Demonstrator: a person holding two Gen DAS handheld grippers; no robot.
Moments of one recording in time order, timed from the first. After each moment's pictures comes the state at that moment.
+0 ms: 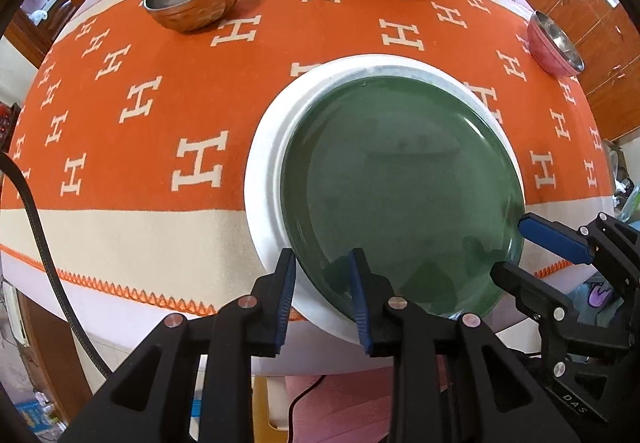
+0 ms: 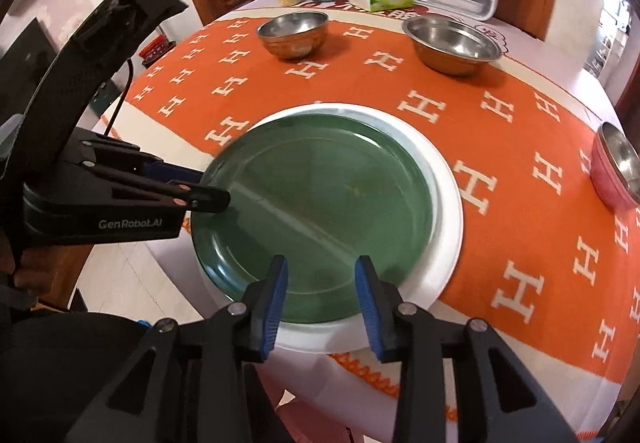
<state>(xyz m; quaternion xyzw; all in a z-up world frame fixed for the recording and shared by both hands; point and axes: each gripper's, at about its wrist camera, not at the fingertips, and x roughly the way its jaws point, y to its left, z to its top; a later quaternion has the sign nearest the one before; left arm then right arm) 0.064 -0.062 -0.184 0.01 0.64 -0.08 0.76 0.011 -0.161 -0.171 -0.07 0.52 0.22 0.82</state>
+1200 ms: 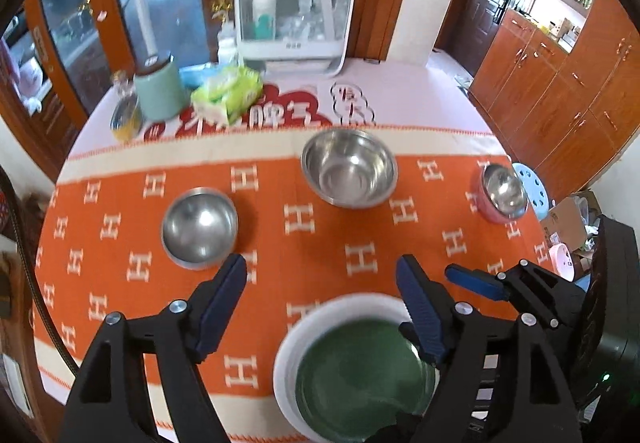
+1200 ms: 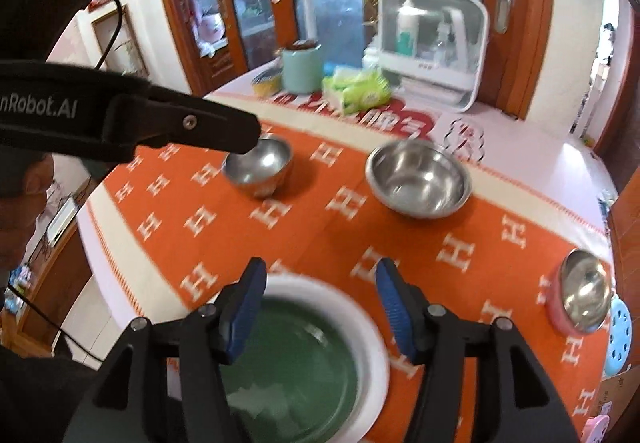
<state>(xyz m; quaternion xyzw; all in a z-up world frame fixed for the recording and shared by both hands) 0.198 -0.064 -0.011 0.01 0.50 -0.14 0.86 0.129 -0.161 -0.075 -0.07 0.43 0.19 0.88</state>
